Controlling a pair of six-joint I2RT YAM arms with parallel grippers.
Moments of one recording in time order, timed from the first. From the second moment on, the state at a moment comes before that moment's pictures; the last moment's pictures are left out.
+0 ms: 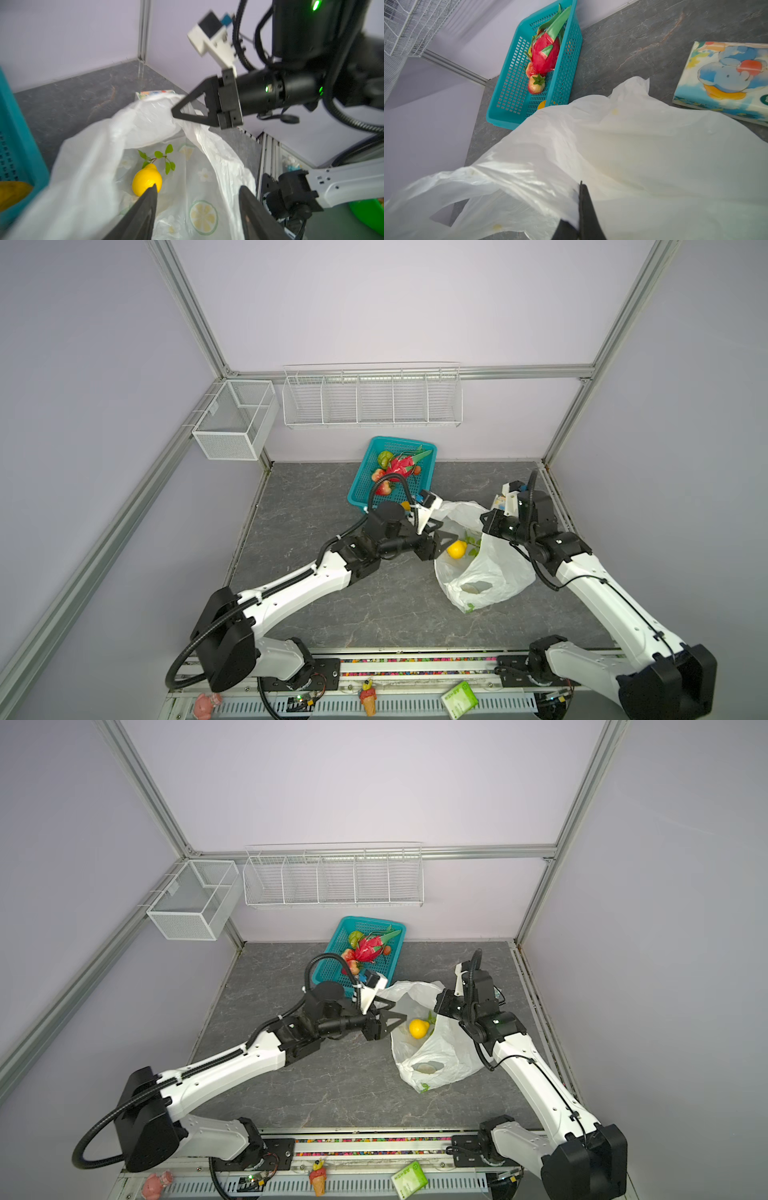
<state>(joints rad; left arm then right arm) -0.85 1.32 1.04 0.05 0.35 -0.28 0.31 1.12 0.94 -0.45 -0.14 0.56</state>
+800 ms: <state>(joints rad) -0.55 2.27 2.14 -0.78 0.11 -0.03 0.31 1.14 0.94 -0.47 -0.11 0.49</state>
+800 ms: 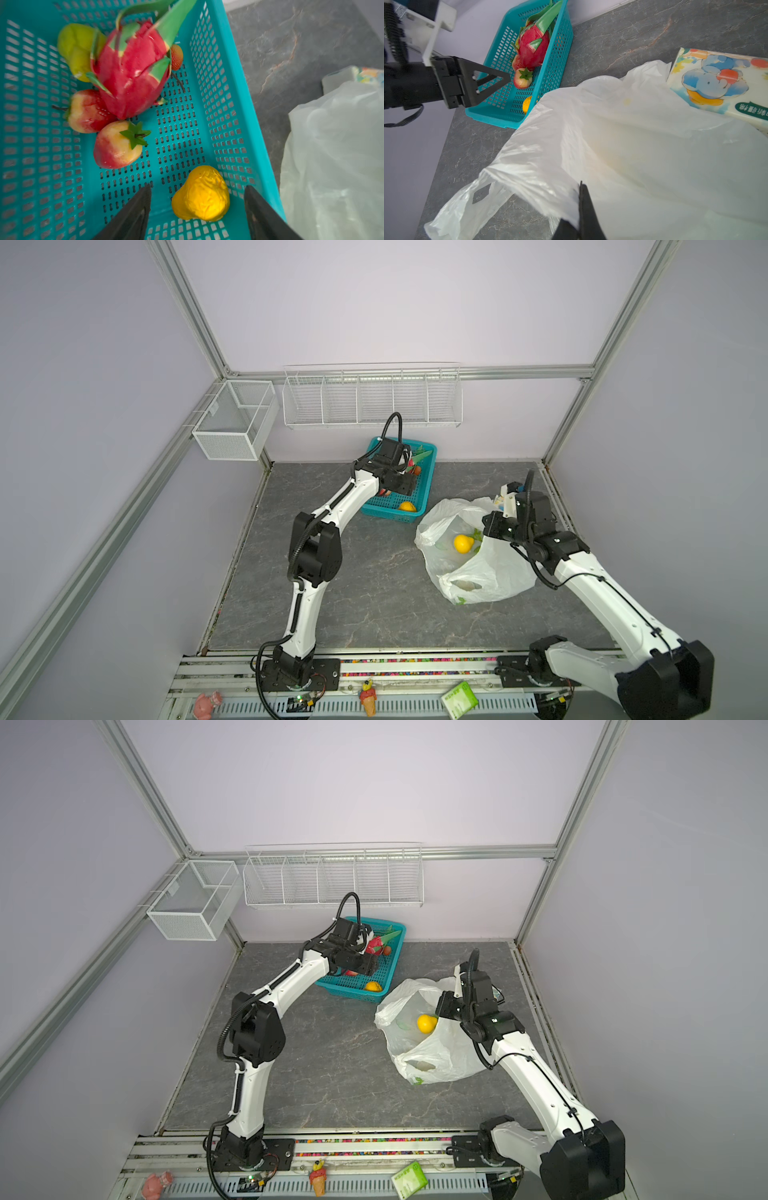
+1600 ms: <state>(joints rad) -0.55 2.48 2.37 -1.03 0.03 0.13 0.30 1.16 0.94 -0.47 -0.13 0.48</state>
